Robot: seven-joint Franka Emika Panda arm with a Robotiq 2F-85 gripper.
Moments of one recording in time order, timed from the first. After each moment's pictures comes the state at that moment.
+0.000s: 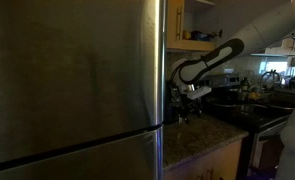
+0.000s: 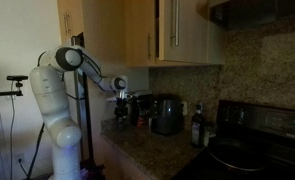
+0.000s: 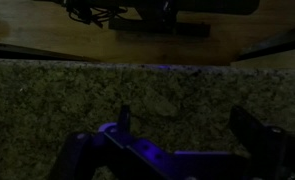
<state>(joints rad) 0.13 -0.18 0.33 -2.31 -0.05 1.87 0.34</state>
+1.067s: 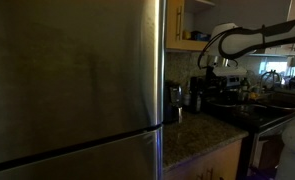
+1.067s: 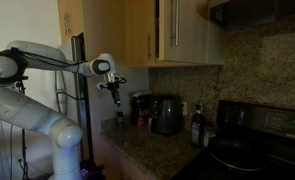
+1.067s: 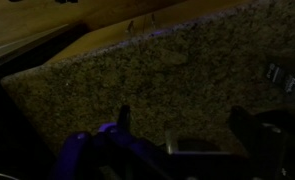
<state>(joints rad) 0.17 -0.81 0.17 -2.53 0.01 1.89 0.48</state>
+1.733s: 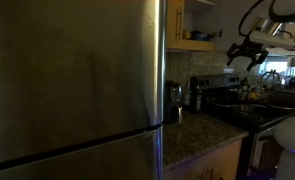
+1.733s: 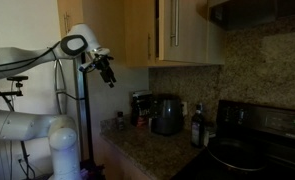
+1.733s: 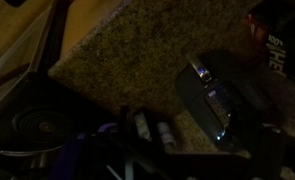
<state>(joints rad) -0.07 -1.22 0.07 -2.44 0.04 1.73 0.58</state>
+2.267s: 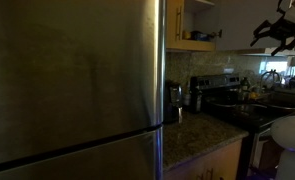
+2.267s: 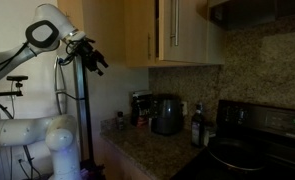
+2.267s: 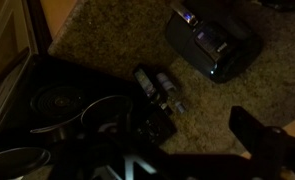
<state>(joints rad) -0.21 -1.42 -0.03 -2.38 0.05 1.71 0.61</state>
